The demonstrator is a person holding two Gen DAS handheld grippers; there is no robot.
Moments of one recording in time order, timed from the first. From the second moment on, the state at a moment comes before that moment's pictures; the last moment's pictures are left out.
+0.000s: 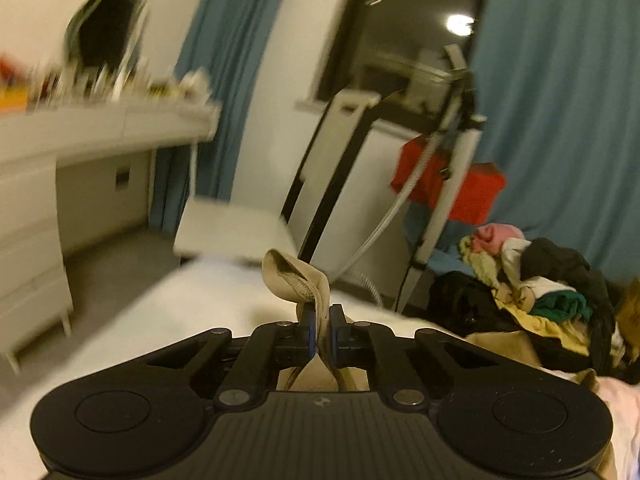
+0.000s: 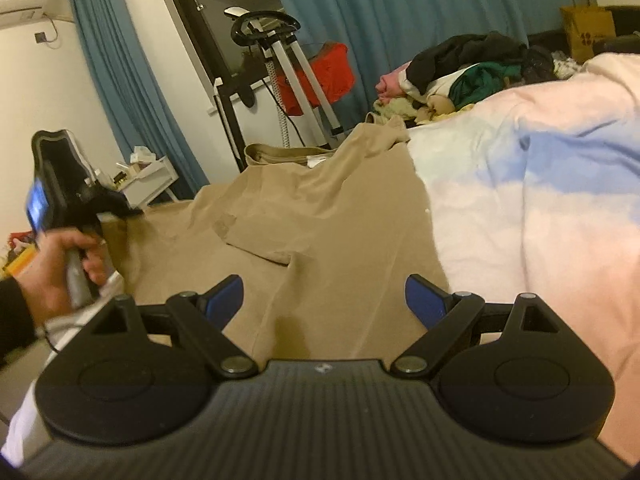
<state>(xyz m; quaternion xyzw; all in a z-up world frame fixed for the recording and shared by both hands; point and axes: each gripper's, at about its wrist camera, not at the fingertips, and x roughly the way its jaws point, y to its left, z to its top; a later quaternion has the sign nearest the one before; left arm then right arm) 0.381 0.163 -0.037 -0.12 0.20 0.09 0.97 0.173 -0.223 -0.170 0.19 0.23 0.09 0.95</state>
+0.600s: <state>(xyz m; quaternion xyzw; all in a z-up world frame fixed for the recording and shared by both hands) 0.416 -0.171 -0.062 0.11 0.27 -0.02 0.96 0.155 -0.273 -0.160 0.22 0.25 -0.01 0.94</state>
